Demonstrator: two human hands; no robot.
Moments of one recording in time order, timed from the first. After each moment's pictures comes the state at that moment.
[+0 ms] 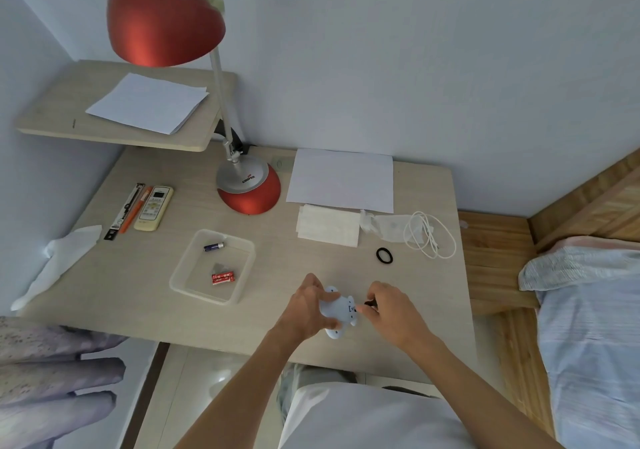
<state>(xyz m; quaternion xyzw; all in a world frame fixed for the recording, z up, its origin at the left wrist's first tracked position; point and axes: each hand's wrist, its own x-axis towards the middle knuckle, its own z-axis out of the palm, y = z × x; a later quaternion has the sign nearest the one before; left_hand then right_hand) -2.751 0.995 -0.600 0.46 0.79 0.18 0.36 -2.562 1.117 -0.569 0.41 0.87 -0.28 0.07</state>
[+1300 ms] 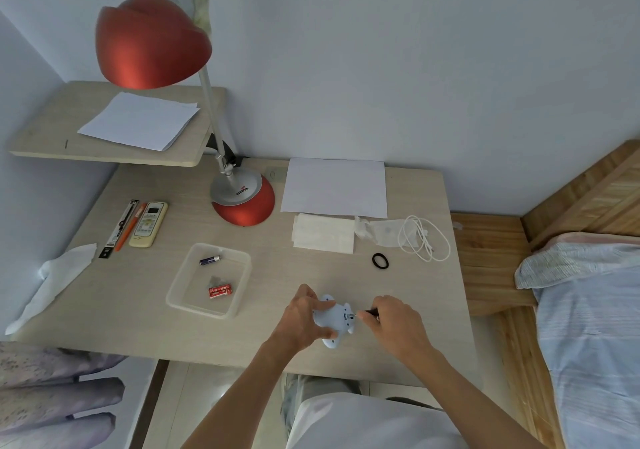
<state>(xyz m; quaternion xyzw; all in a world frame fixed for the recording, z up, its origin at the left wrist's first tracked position) -2.758 0.989 -0.608 0.47 0.78 0.18 0.36 -2.552 1.107 -0.574 0.44 0.87 -0.22 0.07</state>
